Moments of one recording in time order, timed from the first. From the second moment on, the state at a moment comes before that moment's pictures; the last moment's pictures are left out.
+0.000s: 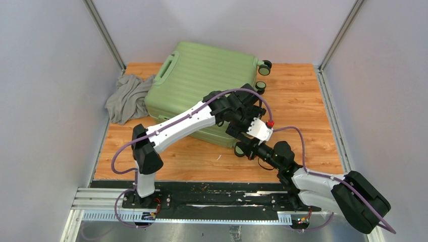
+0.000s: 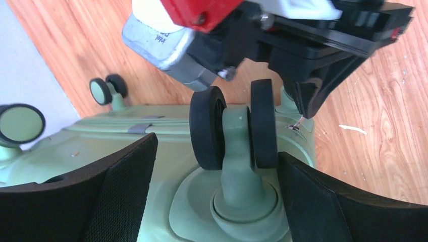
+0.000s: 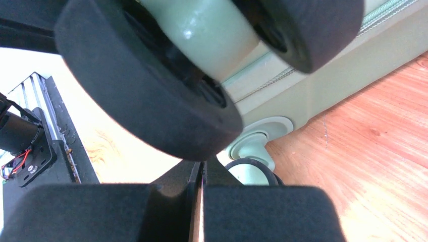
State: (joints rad) left arm -1.03 1.87 1.94 -1.02 0.15 1.14; right arm 0.67 1.04 0.08 0.89 -0.22 0.33
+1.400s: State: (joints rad) left arm -1.03 2.01 2.15 -1.17 0.10 0.75; right arm 0.85 1.01 0.06 0.93 0.08 0.32
